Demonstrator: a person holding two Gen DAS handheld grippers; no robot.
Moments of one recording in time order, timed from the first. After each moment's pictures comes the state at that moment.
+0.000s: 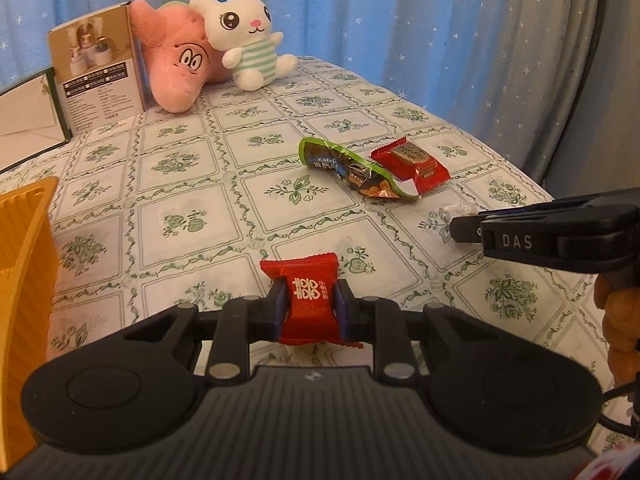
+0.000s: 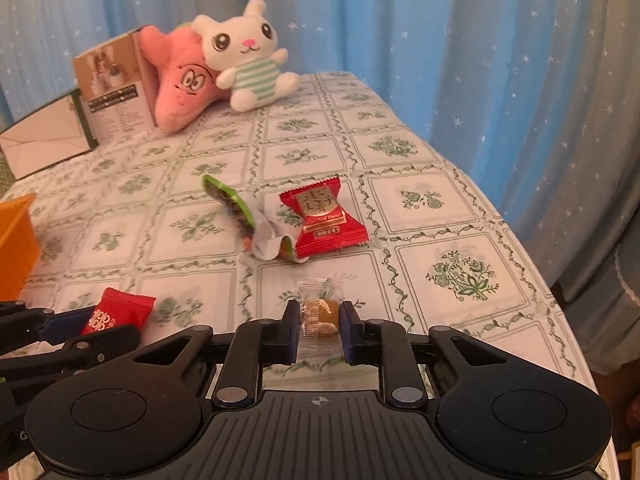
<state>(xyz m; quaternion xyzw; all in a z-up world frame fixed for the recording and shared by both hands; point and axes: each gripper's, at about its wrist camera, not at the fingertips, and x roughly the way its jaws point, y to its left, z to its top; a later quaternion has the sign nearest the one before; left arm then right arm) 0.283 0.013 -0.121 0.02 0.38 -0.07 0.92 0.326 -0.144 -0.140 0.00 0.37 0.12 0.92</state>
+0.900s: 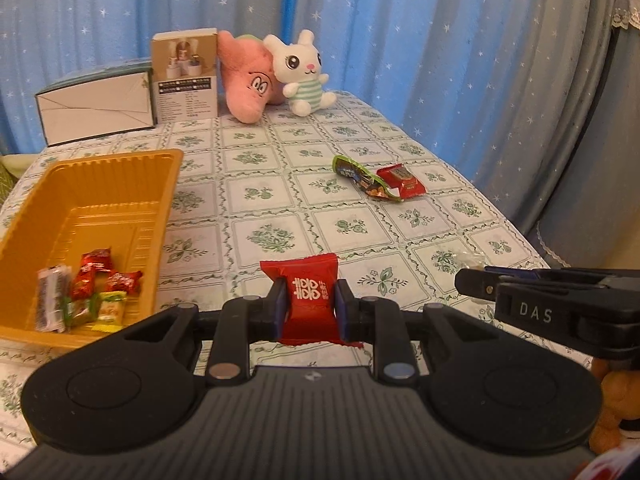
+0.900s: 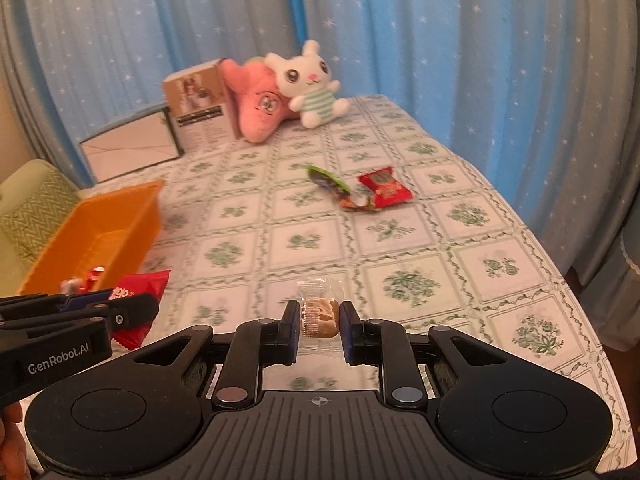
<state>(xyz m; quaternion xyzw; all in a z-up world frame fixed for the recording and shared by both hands) 0.136 0.043 -0.037 -0.04 0.35 -0.01 0.94 0.162 -0.123 -0.074 0.04 0.35 0.16 0.92</state>
